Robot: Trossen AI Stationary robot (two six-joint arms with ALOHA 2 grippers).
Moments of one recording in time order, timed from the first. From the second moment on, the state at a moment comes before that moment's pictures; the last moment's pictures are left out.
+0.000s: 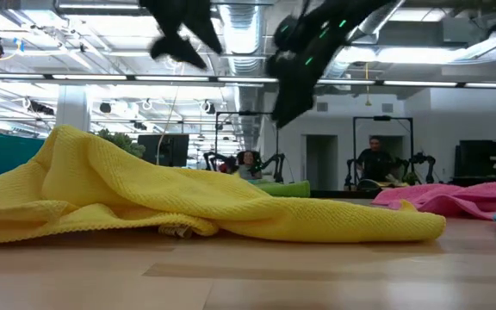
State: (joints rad) left arm 0.25 1.35 1.22 -0.56 -0.16 -0.37; right arm -0.49 1.78 1.55 -0.79 -0.18 -0.18
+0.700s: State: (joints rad) left arm 0.41 2.10 1.50 -0.48 0.16 0.24; right arm -0.43 1.16 1.50 -0.96 -0.05 0.22
